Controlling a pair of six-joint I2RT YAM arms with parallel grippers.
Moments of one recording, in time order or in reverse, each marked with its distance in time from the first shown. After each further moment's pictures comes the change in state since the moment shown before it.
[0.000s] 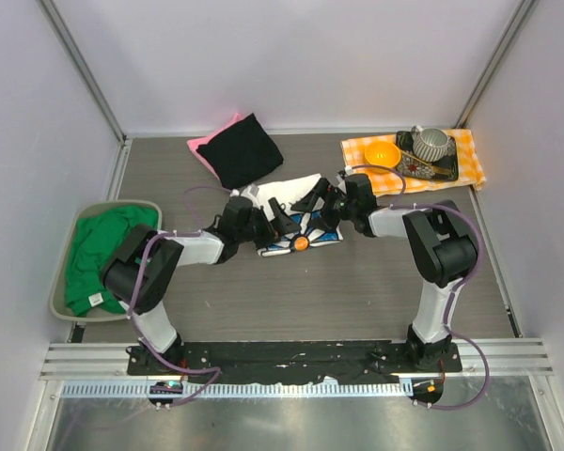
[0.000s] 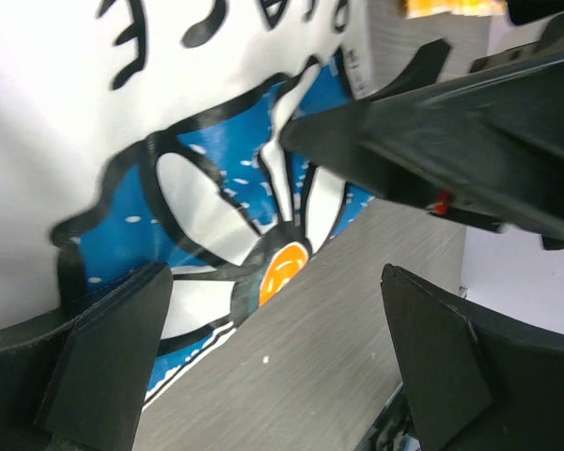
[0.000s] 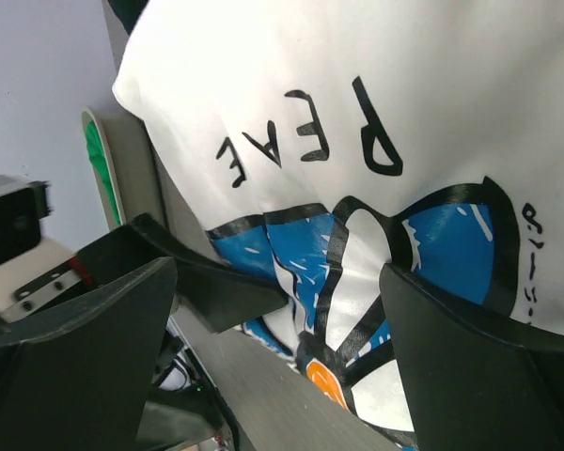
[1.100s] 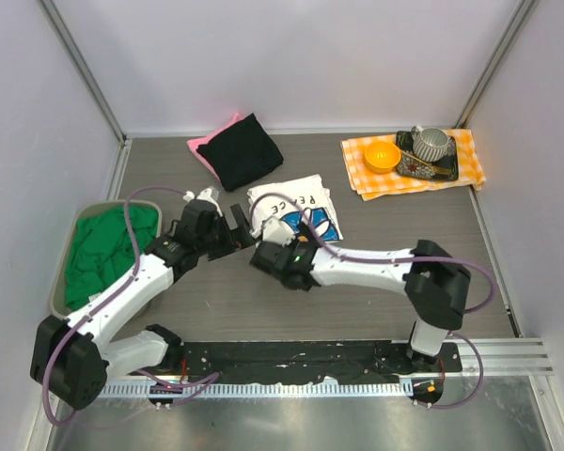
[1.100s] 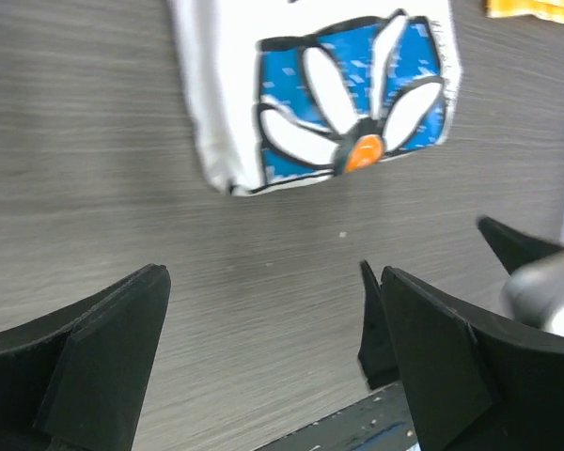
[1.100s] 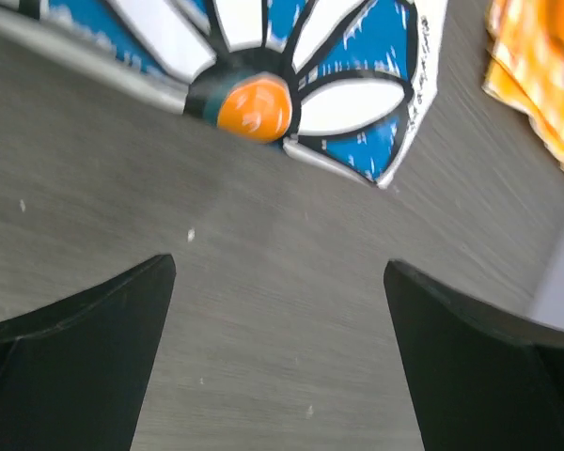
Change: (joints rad) left arm 0.033 -0.597 -0.035 -0.702 -0.219 0.165; right arm 0.733 -0.198 0.235 -0.992 1.243 -0.667
